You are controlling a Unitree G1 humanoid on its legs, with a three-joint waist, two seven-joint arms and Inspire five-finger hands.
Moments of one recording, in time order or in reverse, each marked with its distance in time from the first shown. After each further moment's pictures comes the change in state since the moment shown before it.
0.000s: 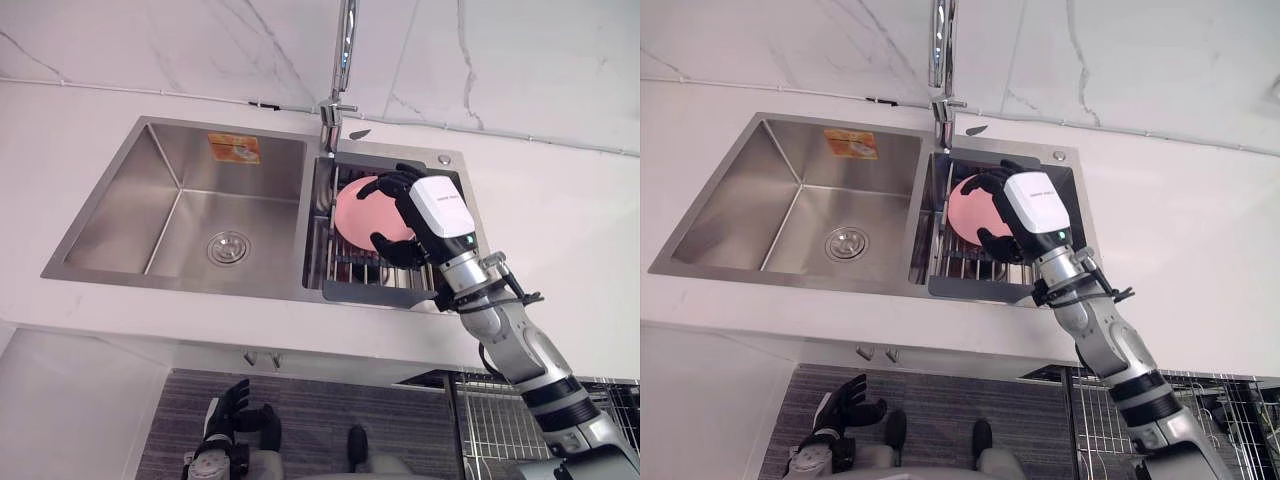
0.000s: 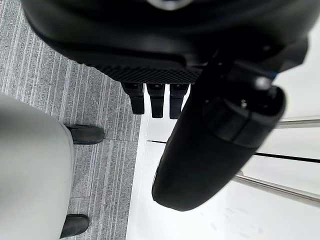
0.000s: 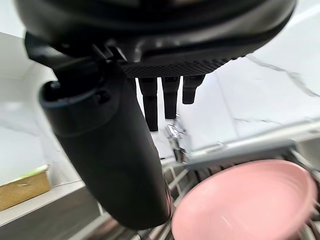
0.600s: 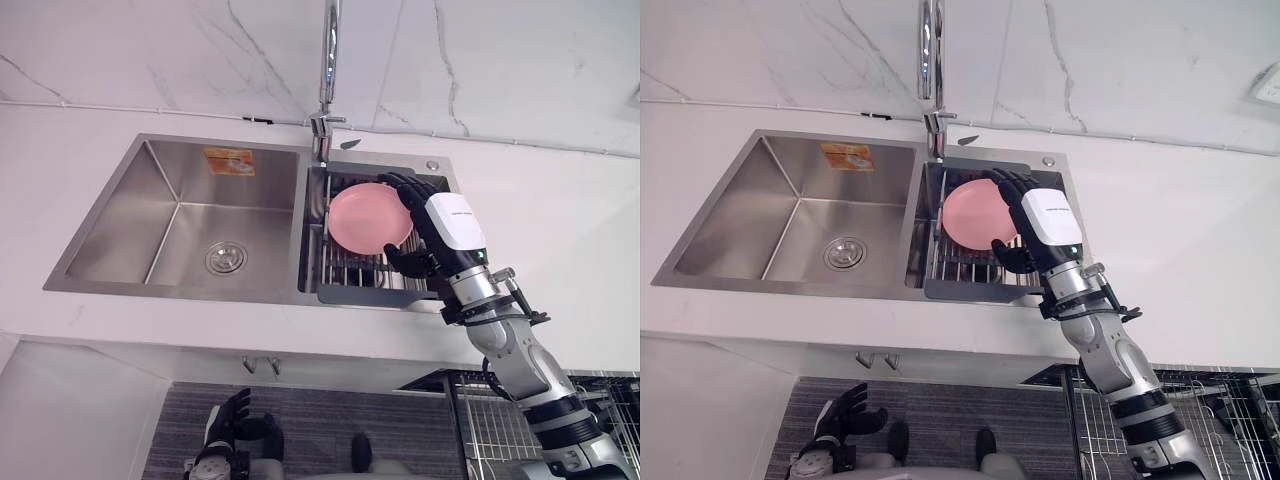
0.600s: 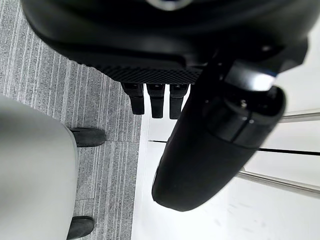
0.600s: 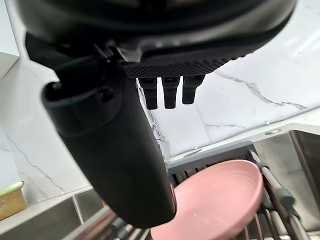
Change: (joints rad) left arm 0.000 -0.001 -0.010 0.034 0.003 0.001 -0.001; right arm 0.041 0.007 -0.044 0.042 0.000 0.008 0.002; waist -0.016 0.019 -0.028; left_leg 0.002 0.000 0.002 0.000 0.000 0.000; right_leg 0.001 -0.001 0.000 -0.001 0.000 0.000
